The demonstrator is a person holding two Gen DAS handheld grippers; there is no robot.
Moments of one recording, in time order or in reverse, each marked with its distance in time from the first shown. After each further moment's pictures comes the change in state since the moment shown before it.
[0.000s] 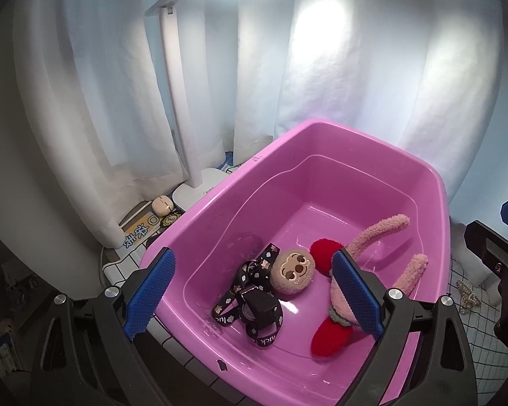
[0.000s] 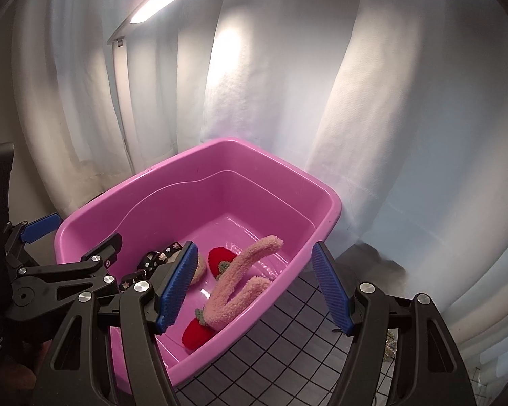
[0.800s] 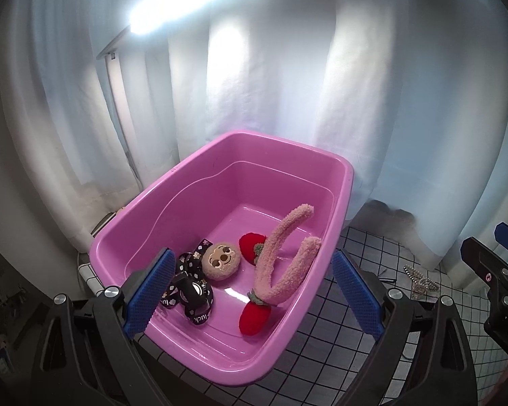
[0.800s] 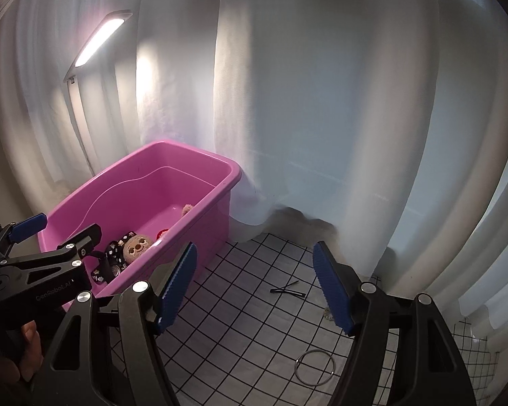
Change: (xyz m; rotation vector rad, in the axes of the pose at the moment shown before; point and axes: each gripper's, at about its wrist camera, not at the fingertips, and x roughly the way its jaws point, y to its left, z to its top) left arm -0.066 -0.096 -0.021 0.089 -0.049 -0.097; right arm -0.073 -0.111 -0.069 0.165 -0.027 -0.098
